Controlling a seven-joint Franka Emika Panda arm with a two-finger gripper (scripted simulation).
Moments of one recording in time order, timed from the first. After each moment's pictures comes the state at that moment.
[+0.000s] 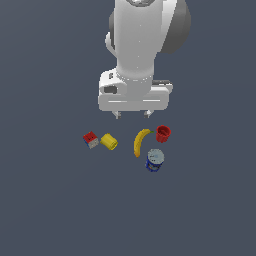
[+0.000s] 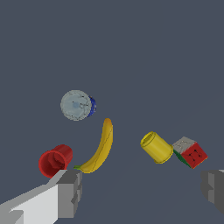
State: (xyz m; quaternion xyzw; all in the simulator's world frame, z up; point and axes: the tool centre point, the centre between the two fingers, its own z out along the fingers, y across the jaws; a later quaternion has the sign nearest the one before) arm 0.001 0.015 0.294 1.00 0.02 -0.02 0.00
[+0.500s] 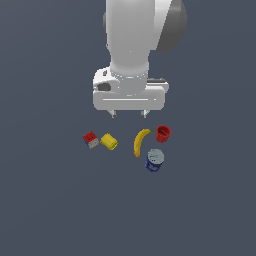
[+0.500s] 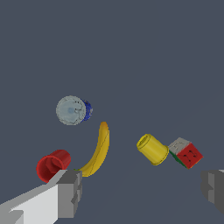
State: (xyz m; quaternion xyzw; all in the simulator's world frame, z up) arm 0.006 0.003 0.300 1.00 0.00 -0.01 0.00
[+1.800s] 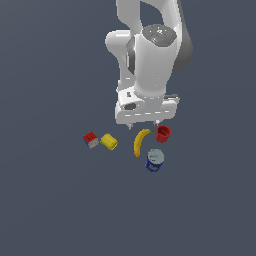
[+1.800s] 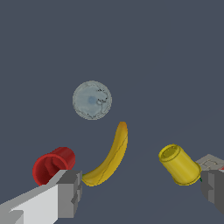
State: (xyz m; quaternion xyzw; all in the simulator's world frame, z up) arm -0.005 0.057 0.236 1.00 0.08 0.00 0.01
